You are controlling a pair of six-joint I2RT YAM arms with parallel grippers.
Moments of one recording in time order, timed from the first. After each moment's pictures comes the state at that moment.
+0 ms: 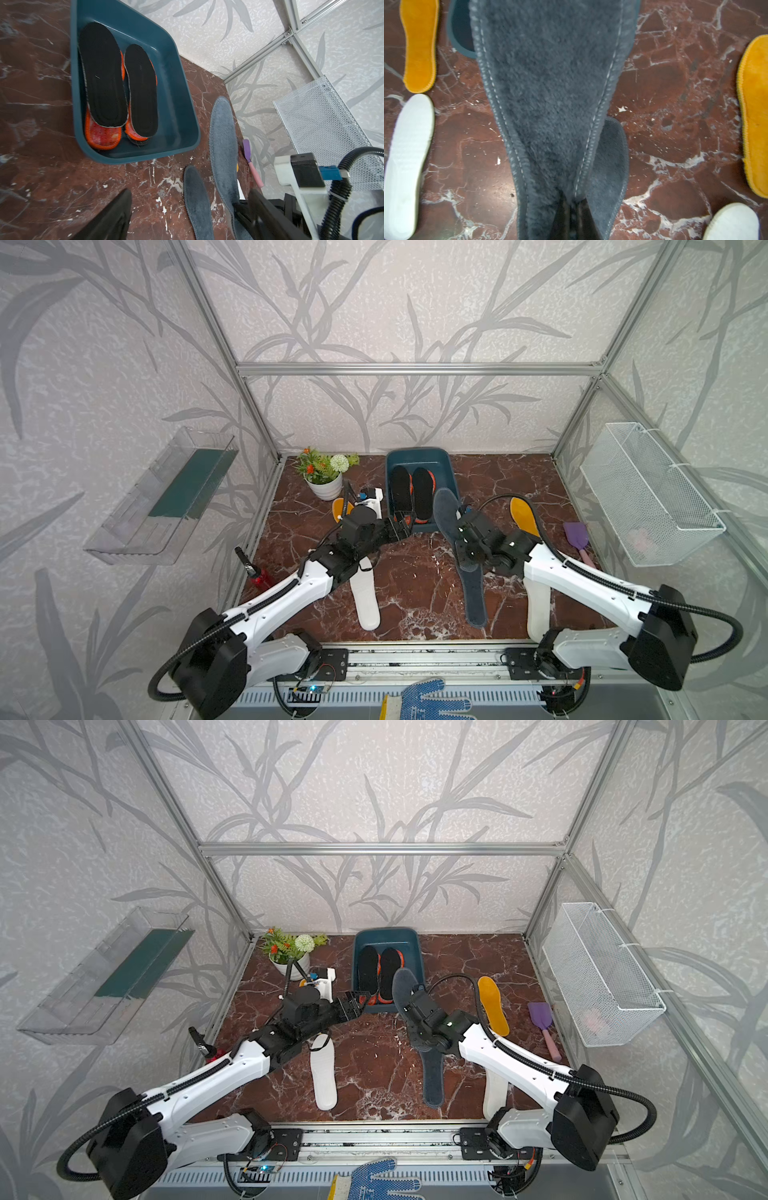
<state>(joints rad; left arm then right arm) -0.63 1.19 0.73 0.10 0.09 -0.82 0.80 1.32 1.00 -0.68 0.24 0.51</state>
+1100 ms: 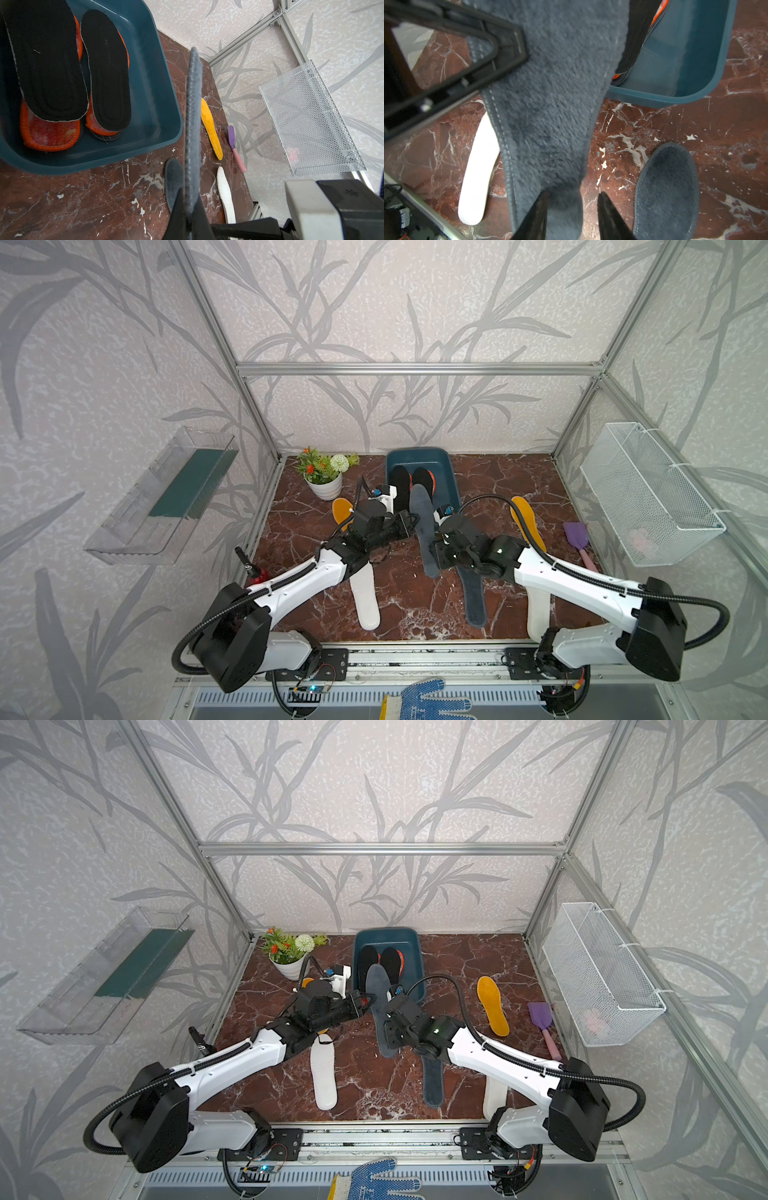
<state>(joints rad) -0.60 1.30 0.78 0.17 0.23 -0.84 0.90 1.32 1.00 -0.50 0.16 0.55</state>
